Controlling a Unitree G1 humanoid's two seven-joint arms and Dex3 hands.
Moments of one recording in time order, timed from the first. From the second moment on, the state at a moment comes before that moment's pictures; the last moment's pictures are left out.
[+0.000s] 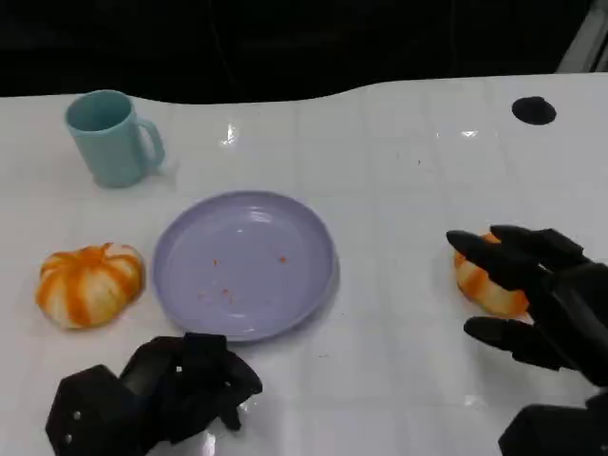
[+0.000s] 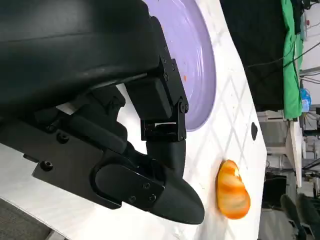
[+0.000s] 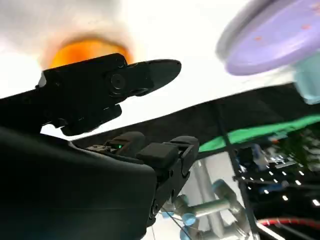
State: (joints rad) left arm -0.04 0.05 -0.01 0.52 -0.10 -0.41 -0.36; right arm -0.12 -0.38 0.17 0.19 -0.77 -0.40 -0.26
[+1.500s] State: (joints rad) left arm -0.02 0.03 -0.02 0.51 -0.09 -0.42 -0.34; right arm -0.50 -0.38 0.45 0.56 -0.93 0.04 0.01
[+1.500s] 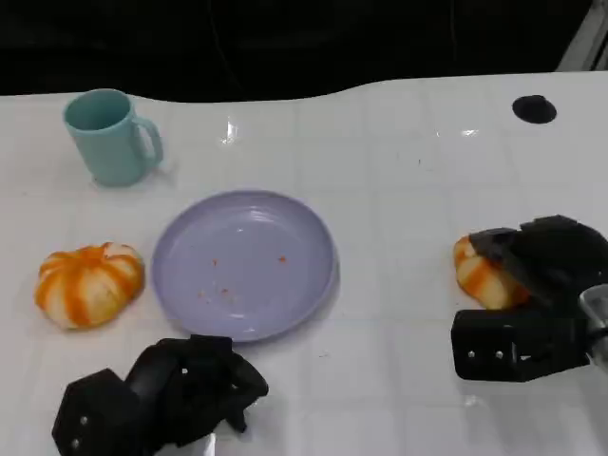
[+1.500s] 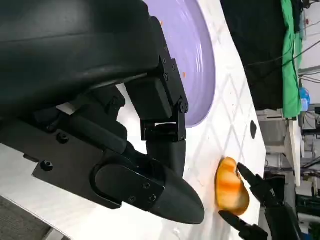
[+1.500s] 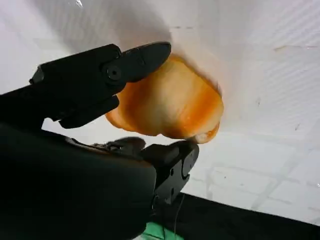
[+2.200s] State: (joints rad) left arm -0.01 0.03 -0.03 0.49 -0.09 -0.41 -0.34; right arm -0.58 -0.34 0.47 0.82 -0.85 -0.15 -0.44
